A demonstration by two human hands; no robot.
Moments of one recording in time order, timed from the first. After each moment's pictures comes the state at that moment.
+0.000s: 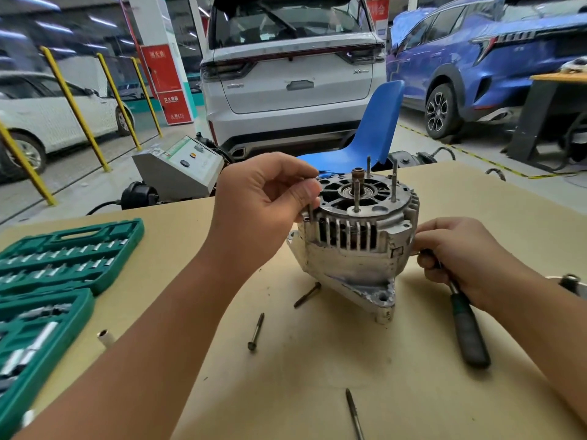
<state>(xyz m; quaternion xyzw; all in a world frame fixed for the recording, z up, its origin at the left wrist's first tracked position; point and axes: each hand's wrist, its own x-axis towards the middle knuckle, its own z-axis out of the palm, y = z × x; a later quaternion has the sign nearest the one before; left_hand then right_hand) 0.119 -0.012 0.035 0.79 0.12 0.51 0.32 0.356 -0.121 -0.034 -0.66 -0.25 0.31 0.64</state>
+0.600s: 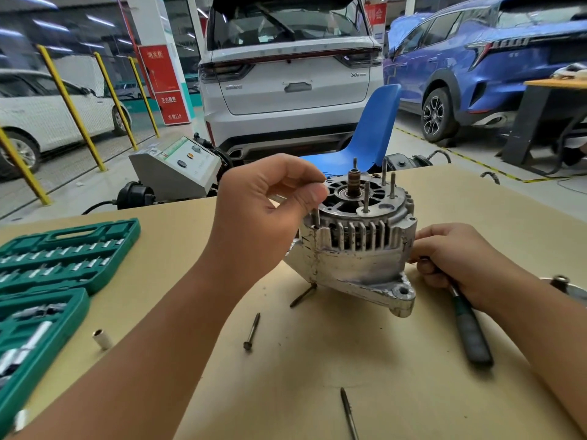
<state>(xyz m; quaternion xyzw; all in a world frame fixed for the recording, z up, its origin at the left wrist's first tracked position) 0.119 -0.024 0.037 0.81 0.11 0.53 0.22 0.360 -0.124 -0.035 -0.69 -0.25 0.33 0.60</state>
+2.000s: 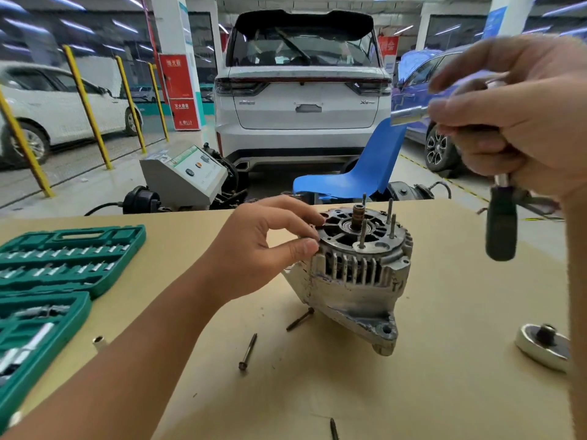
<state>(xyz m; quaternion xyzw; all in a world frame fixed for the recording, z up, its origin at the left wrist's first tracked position) 0.099 0.003 0.035 0.87 0.10 0.40 0.28 0.340 -0.148 0.162 -0.51 -0.58 0.20 0.60</state>
